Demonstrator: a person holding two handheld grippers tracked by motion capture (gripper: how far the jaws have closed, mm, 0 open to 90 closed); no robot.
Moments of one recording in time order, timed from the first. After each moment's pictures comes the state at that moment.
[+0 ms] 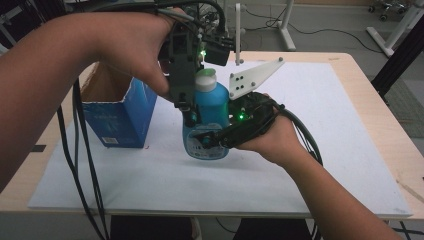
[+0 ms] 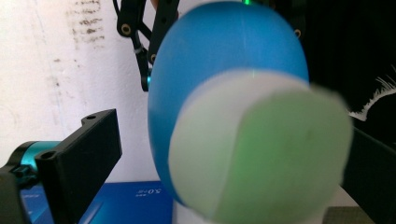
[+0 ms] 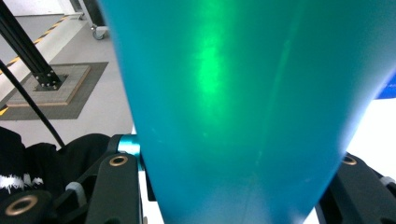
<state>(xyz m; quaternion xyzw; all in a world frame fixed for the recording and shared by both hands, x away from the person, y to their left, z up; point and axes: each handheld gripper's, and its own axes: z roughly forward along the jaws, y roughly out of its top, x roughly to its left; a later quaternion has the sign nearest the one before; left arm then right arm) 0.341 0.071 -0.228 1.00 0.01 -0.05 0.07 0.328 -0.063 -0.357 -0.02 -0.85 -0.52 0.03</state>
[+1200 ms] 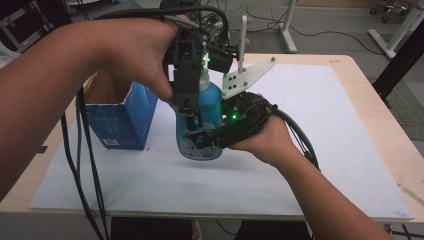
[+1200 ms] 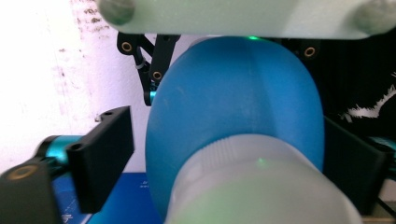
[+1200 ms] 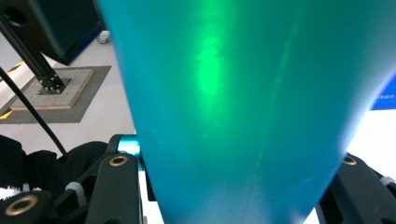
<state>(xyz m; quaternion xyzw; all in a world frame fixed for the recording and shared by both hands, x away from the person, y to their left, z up) 0.339 0.066 -0.232 1.00 0.01 -0.04 0.04 0.330 -0.052 -0.354 -0.03 -0.85 -0.53 0.04</state>
